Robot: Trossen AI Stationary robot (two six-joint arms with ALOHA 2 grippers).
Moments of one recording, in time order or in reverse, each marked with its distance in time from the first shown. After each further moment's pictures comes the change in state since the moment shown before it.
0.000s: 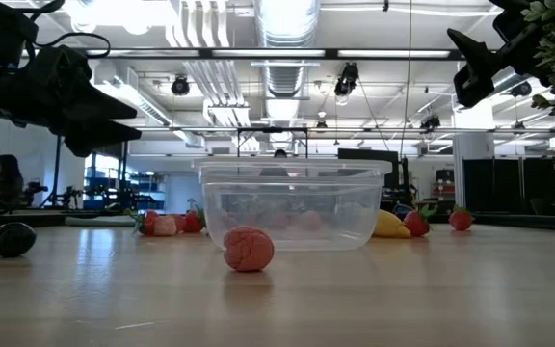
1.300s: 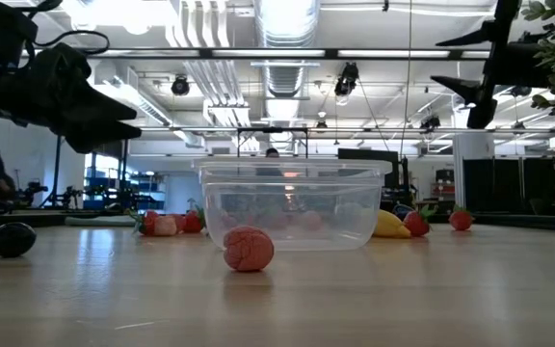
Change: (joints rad) left arm 0.000 0.000 0.000 0.010 -0.005 0.074; right arm -0.005 0.001 0.000 0.052 0.847 0.383
